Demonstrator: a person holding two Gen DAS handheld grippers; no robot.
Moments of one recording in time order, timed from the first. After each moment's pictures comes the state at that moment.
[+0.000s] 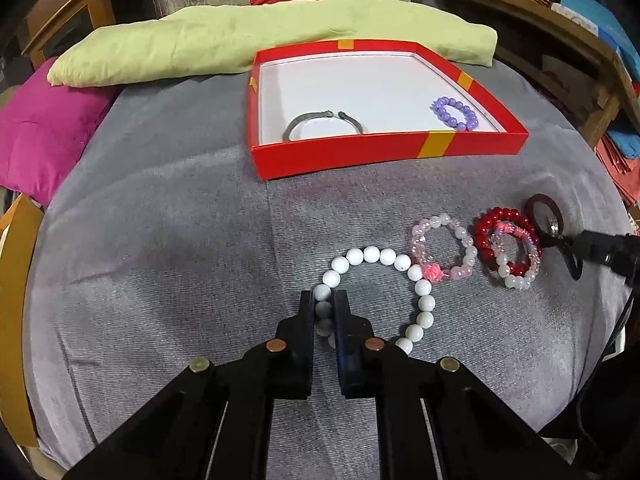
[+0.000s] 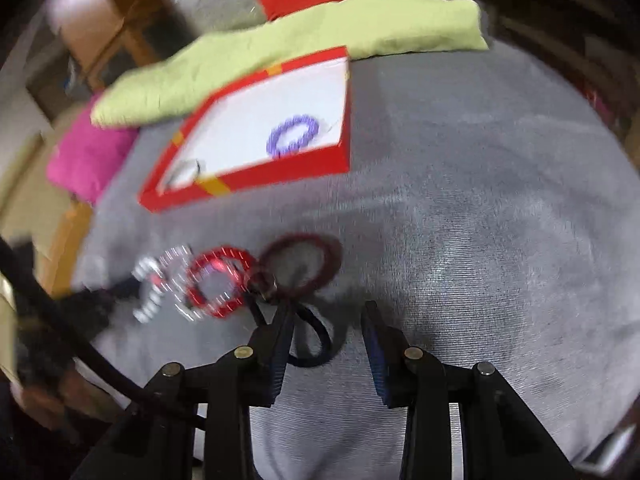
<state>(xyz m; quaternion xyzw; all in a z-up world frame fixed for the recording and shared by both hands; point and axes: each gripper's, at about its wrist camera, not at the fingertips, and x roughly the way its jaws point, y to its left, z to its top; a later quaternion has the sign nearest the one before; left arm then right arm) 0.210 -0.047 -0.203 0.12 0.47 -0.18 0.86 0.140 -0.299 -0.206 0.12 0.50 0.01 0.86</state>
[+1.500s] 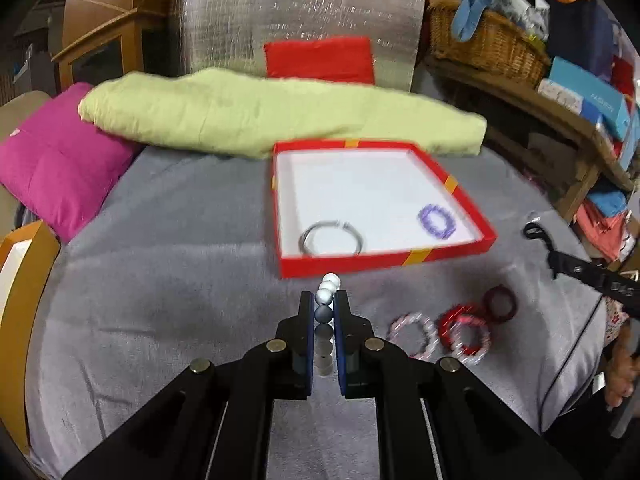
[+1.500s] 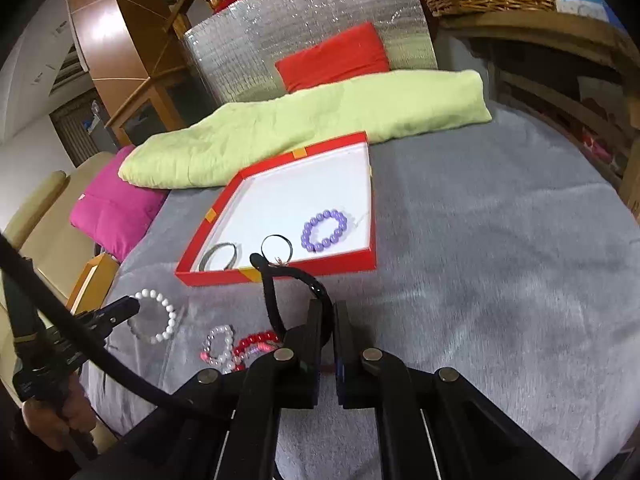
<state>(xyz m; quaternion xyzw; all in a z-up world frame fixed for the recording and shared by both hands) 0.190 -0.027 -0.137 0.04 0.35 -0.20 0.91 0.140 -0.305 -0.156 0.16 0.36 0.00 0.92</state>
